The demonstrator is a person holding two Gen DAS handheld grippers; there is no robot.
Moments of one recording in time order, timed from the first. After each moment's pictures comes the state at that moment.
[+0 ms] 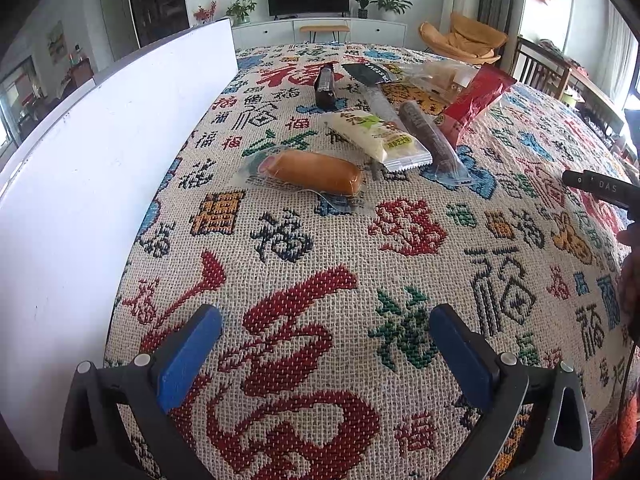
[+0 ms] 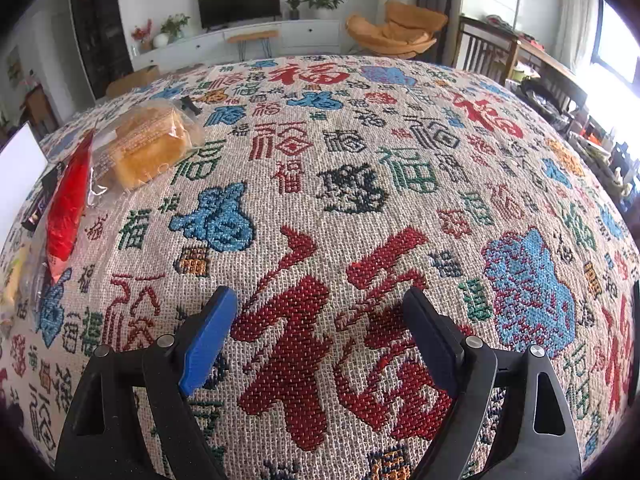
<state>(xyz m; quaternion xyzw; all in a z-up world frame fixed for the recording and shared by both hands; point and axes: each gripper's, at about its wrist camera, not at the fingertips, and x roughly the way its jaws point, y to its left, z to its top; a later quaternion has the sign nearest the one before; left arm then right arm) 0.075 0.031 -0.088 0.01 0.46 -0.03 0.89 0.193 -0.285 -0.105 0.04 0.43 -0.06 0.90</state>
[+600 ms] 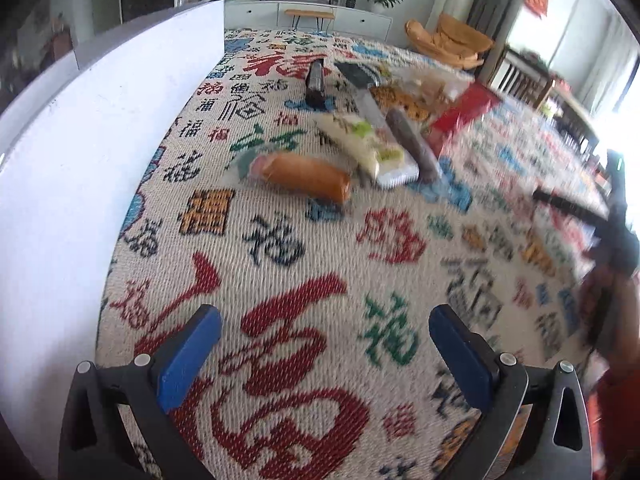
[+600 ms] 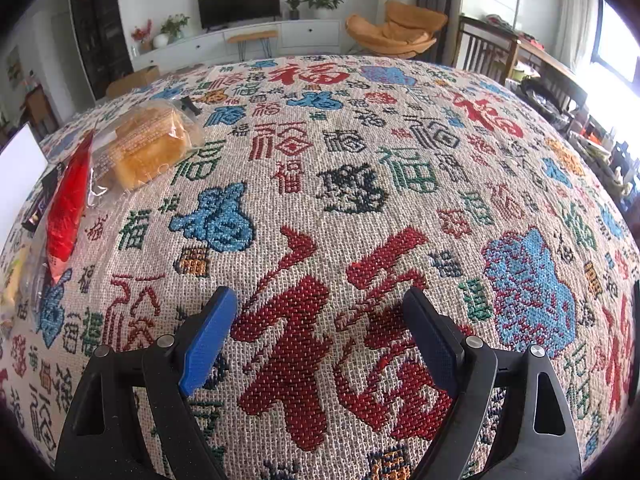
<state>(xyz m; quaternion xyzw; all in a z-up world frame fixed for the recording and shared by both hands) 0.091 0.056 -0.071 -0.07 0.49 -0.09 0.86 0.193 -0.285 -0.105 0.04 0.43 -0.06 0.90</state>
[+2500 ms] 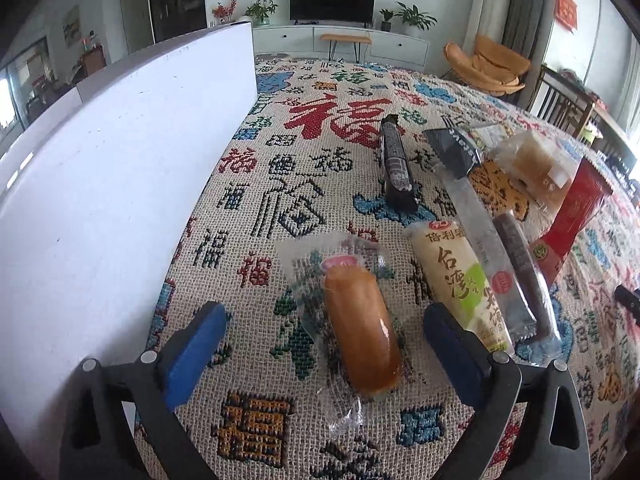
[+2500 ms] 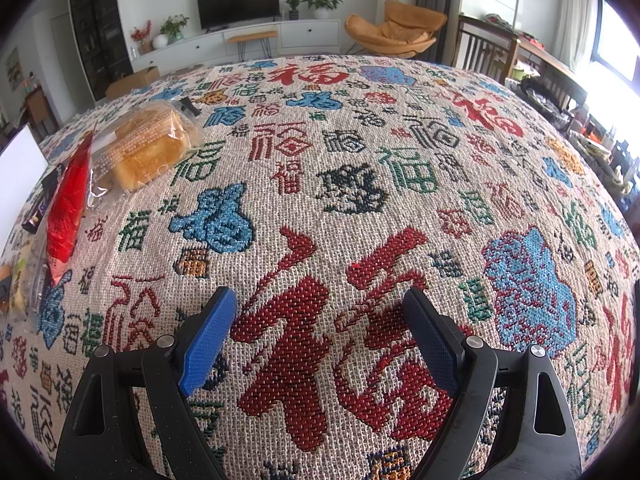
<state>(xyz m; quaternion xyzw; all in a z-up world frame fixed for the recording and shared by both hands) 0.198 0.064 -0.088 -0.01 0.46 -0.01 0.89 0.193 -0.285 -0.105 0.04 0.43 -0.06 0.90</state>
